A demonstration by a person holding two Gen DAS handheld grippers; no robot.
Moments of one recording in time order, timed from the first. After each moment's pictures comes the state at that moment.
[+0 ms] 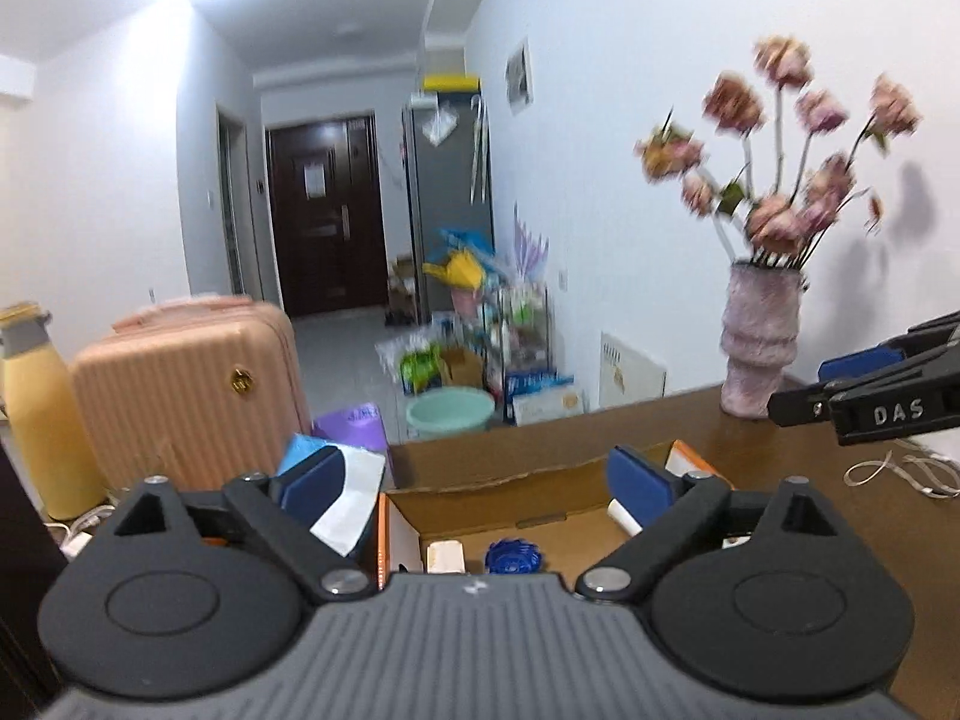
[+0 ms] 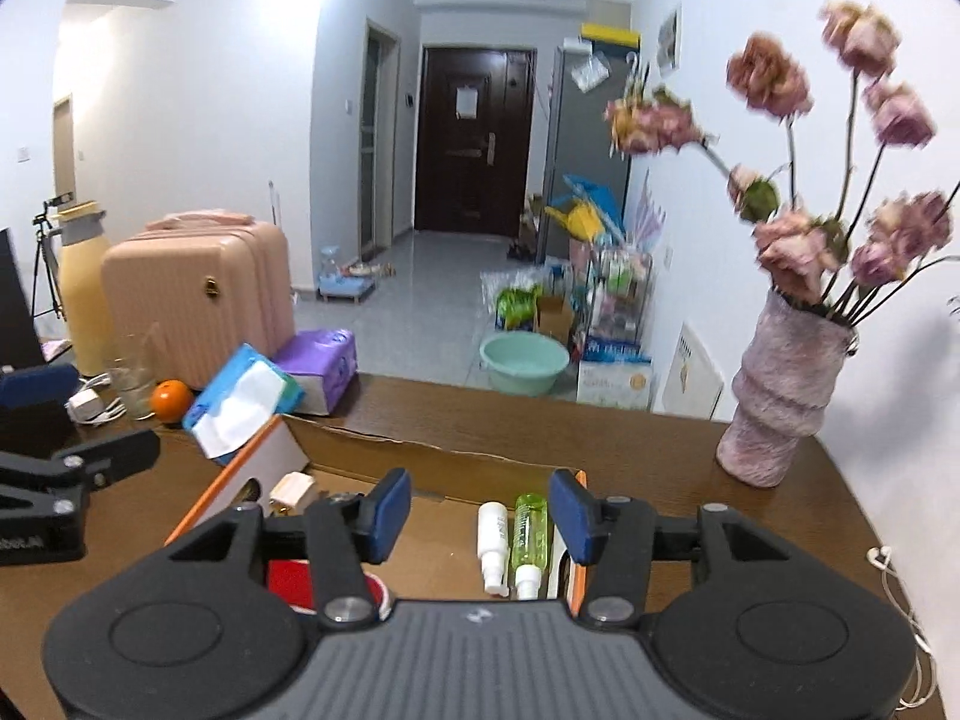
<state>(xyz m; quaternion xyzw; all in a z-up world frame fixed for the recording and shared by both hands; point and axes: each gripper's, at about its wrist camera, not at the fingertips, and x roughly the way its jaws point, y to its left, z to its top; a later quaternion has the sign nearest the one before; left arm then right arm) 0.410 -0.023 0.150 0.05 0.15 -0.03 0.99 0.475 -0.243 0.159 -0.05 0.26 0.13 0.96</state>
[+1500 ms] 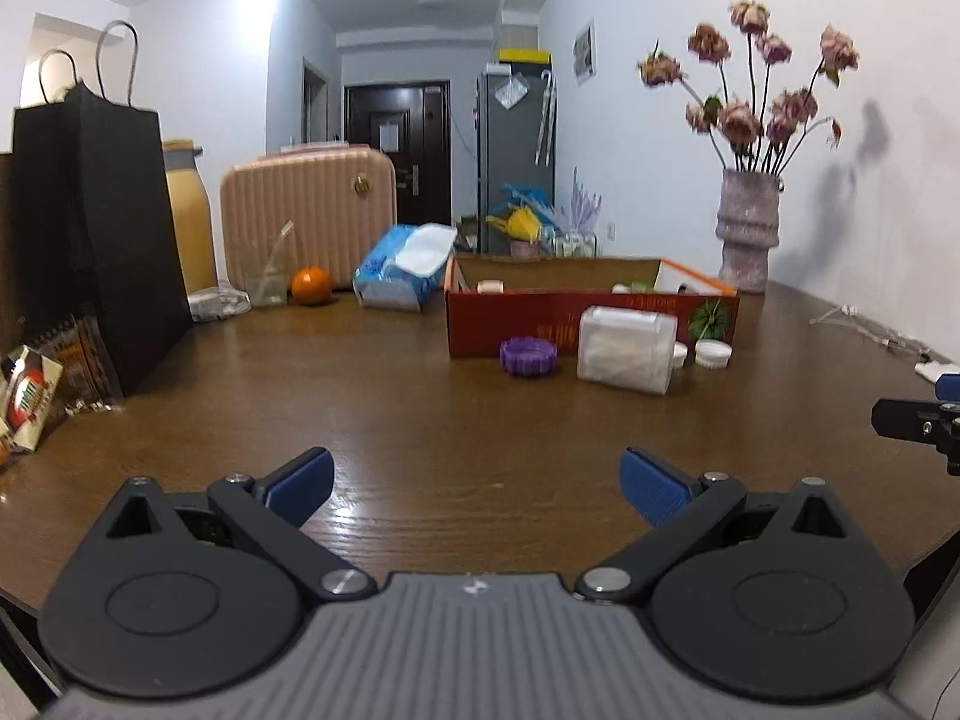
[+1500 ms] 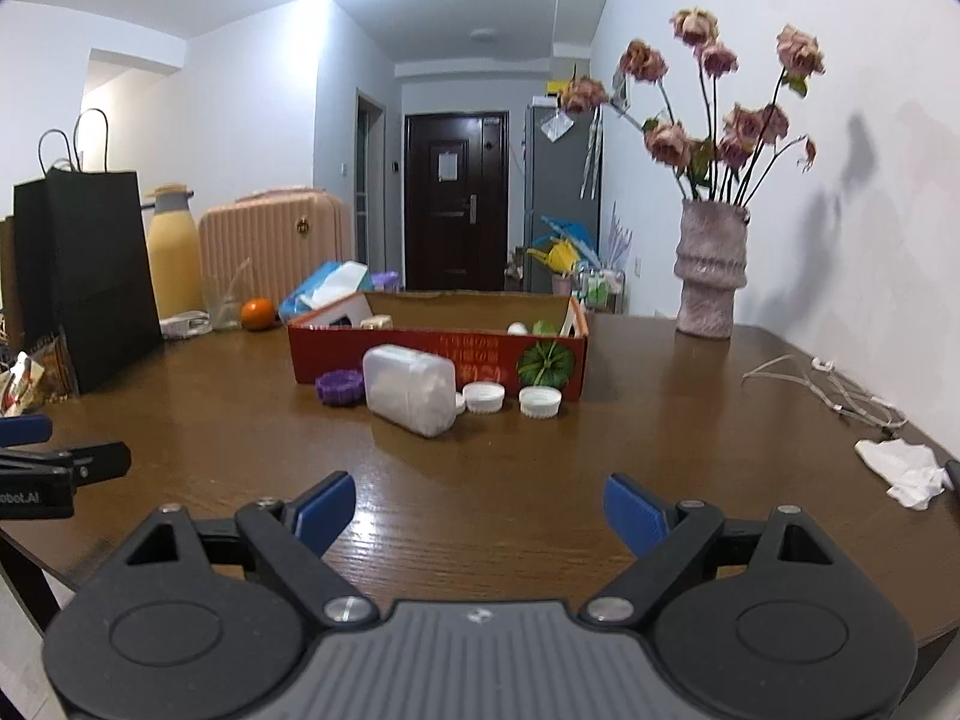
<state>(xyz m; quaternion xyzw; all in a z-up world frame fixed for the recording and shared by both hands) 0.144 -0.014 -0.016 0.01 0.19 0.04 0.98 0.169 -0.276 -0.009 -0.01 0.20 0.12 0.97</state>
